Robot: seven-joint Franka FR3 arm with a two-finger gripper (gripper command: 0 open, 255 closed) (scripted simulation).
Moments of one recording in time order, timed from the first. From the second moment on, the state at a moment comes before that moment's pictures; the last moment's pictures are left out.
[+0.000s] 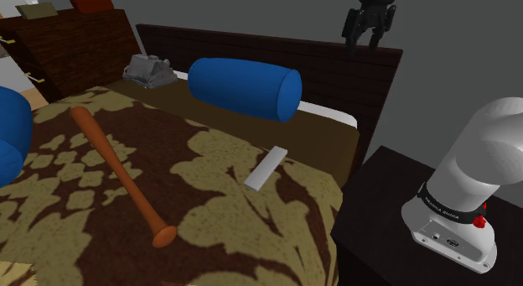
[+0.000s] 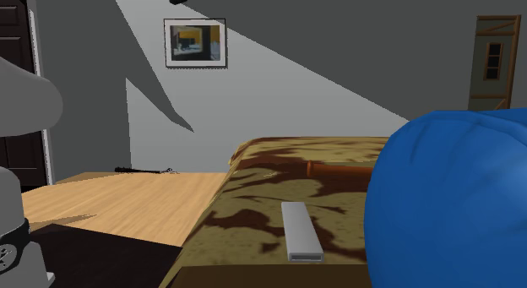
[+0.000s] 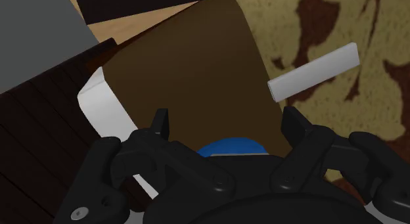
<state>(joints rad) -0.02 -0.75 0.00 -2.32 0.04 1.61 0.17</state>
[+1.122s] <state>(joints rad) -0.04 -0.61 0.36 -2.56 0.24 2.00 0.79</state>
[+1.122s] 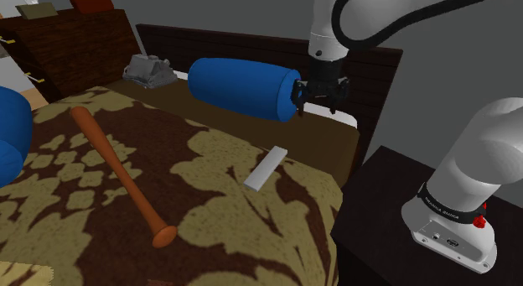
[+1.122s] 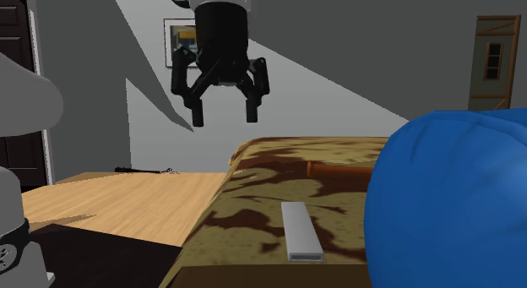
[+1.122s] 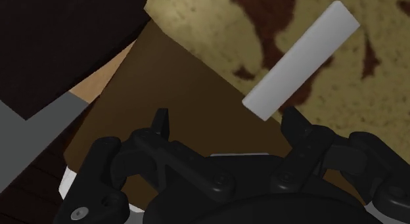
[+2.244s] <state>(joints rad) -0.18 0.11 0.68 -2.35 -0.10 2.45 1.69</state>
